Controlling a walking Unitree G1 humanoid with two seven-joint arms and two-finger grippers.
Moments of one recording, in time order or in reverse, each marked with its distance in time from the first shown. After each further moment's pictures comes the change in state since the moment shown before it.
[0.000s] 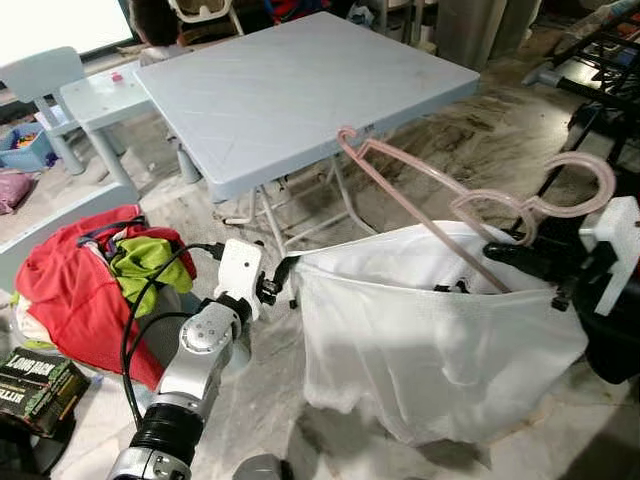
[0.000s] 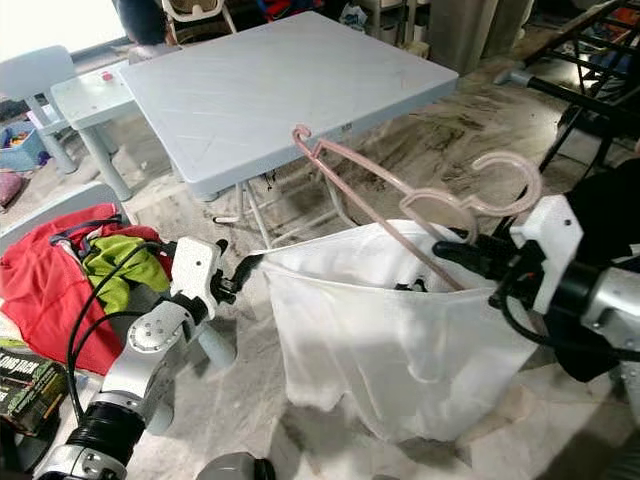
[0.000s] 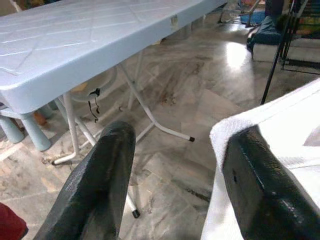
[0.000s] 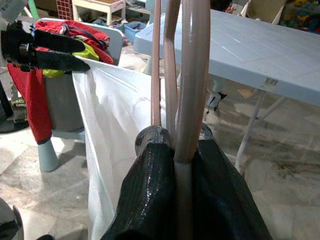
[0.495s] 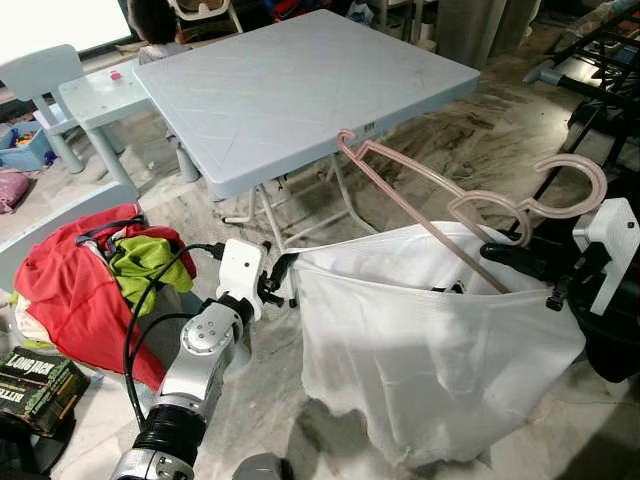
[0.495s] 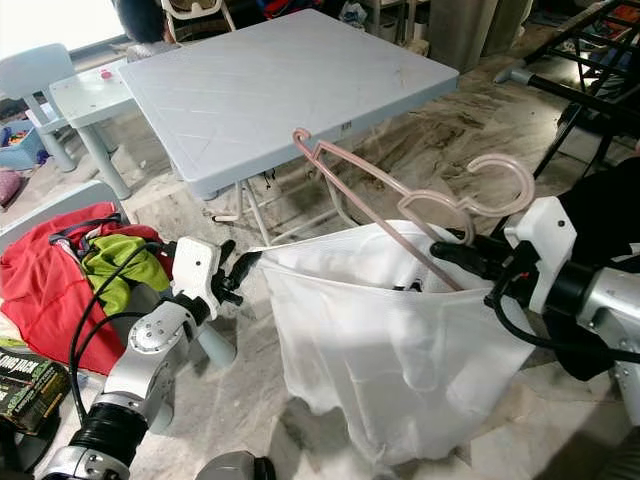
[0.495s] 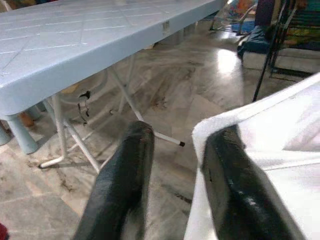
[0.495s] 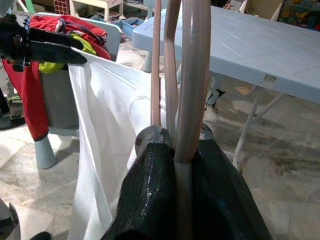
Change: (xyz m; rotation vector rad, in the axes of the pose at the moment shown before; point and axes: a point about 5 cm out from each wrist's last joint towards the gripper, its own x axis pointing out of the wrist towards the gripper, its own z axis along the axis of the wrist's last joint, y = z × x) left arm 0.000 -0.006 0.001 -0.043 -0.024 -0.037; right arm 0.002 0.000 -0.001 -0.012 0.012 -0.007
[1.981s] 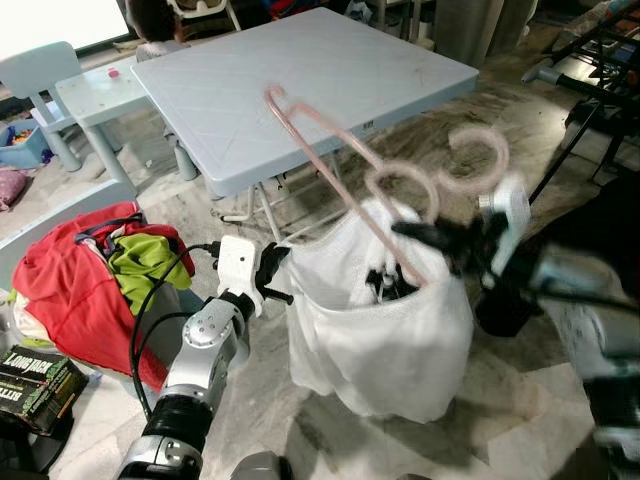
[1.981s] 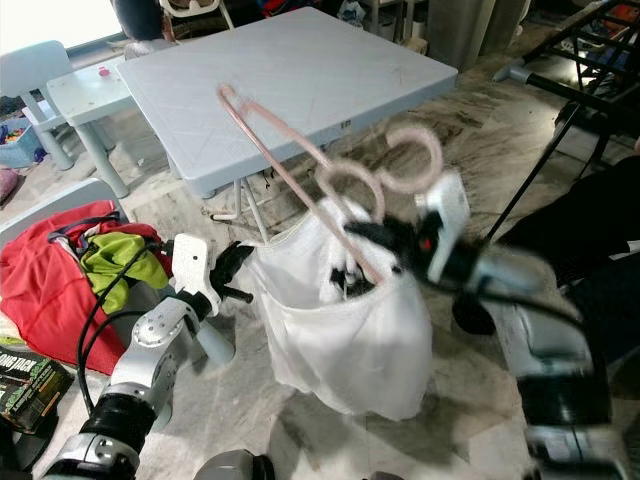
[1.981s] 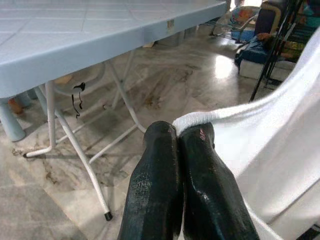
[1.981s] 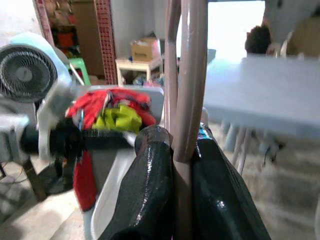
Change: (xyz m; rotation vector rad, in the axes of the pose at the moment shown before) left arm 0.010 0.004 -0.002 -0.089 0.000 0.012; right arm 0.095 0.023 0.030 0.170 -0.257 0.157
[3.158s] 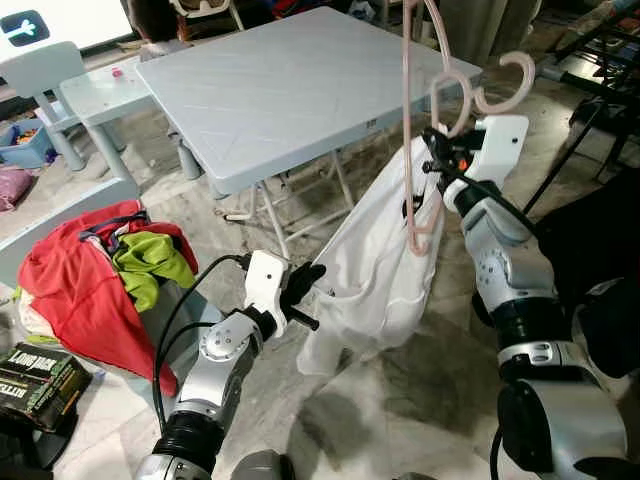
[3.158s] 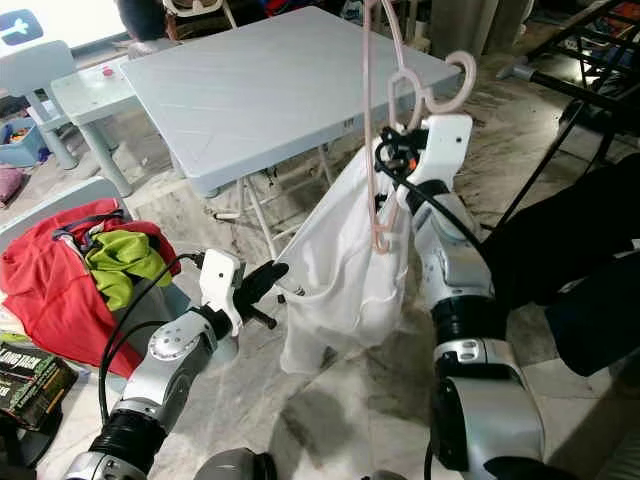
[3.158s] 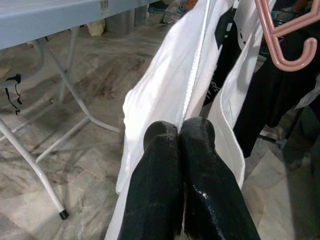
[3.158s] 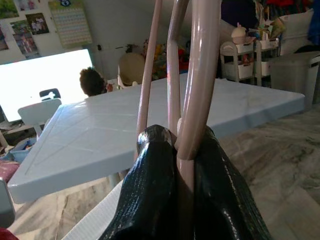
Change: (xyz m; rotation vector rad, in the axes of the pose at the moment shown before) left arm -0.007 -0.034 -0.012 -0.026 0.046 -0.213; right arm 0.048 -0.058 -0.009 0.098 -0.184 -0.790
